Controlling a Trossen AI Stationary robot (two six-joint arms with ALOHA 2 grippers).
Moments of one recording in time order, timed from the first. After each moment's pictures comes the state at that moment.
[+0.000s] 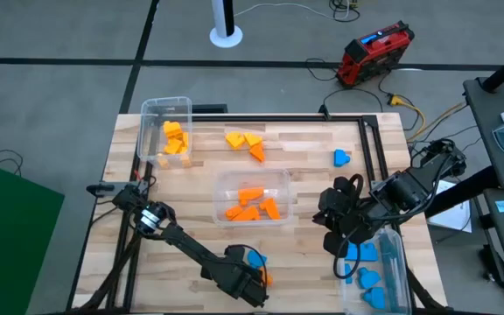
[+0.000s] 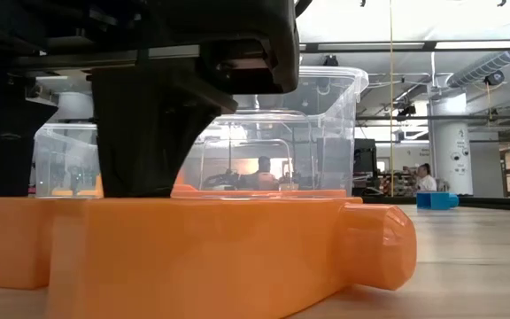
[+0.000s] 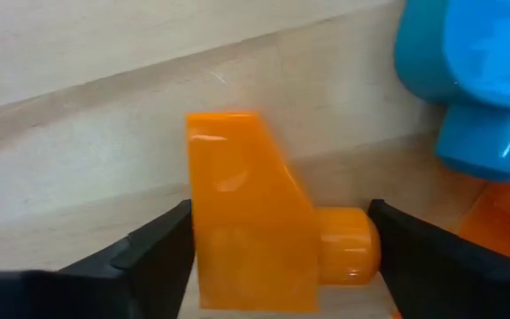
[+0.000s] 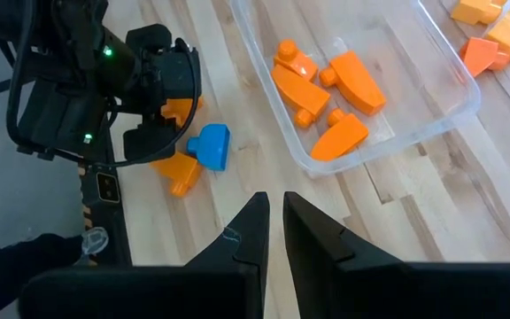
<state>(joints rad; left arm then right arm) -0.59 2.38 1.99 -1.23 -0.07 -1.95 0.58 1.51 1.80 -1.30 0.36 0.82</state>
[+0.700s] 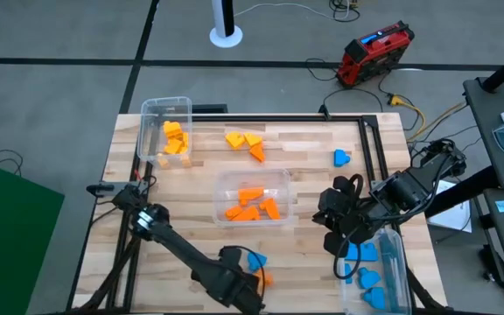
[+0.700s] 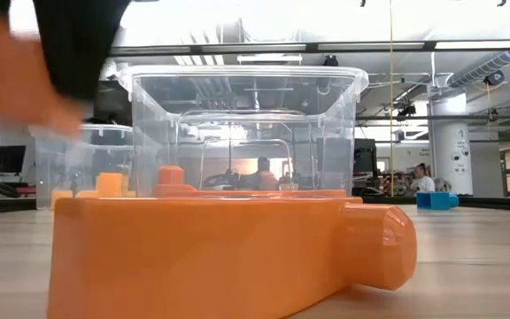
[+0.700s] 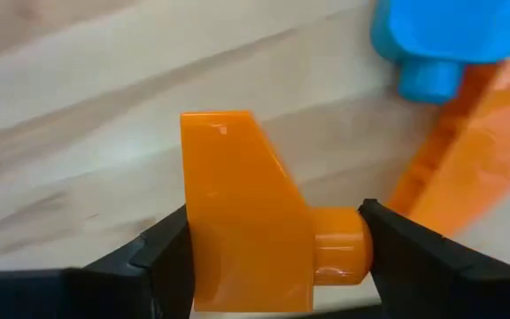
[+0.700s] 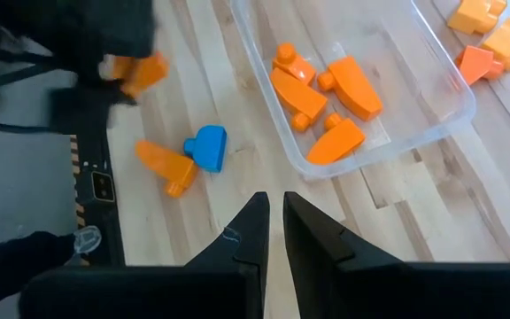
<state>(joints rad) -0.63 2.38 2.26 -1.54 -0.05 -1.92 0.58 1.51 1.80 -1.30 0.37 0.79</state>
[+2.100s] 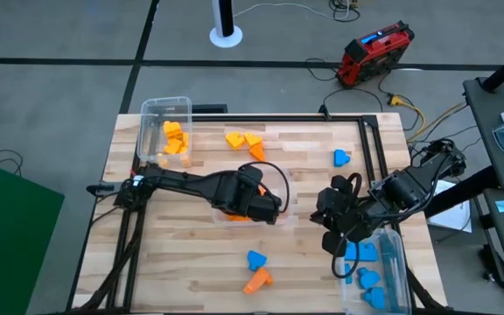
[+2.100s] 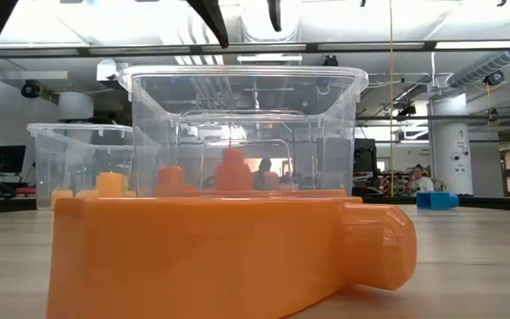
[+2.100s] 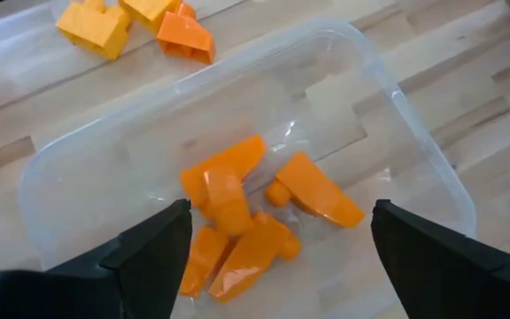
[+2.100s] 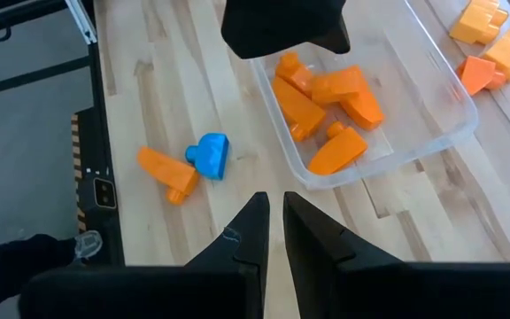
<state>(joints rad) -0.25 2.14 2.34 -1.57 -0.52 -1.34 0.57 1.51 1.79 -1.27 0.37 0.76</state>
